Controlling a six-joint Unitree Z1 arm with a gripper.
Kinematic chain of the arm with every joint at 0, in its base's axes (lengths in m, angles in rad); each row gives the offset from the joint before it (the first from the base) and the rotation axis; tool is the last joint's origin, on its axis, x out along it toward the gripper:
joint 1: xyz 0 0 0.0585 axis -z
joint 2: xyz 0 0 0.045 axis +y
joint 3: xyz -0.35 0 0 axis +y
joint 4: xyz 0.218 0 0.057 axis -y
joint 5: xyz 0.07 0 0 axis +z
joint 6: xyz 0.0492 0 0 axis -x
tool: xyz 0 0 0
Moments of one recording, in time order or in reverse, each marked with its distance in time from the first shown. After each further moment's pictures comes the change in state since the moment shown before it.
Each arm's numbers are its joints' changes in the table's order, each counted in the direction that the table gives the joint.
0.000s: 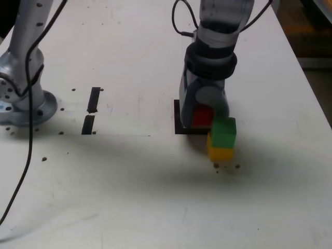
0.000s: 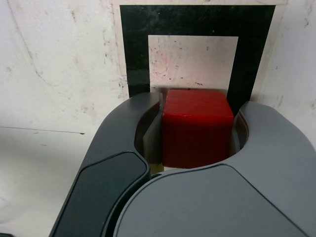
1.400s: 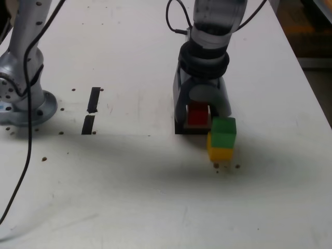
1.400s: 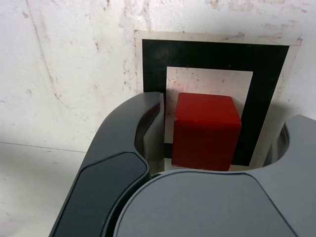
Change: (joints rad) arm -0.017 -0.020 0.058 0.013 0.059 0.008
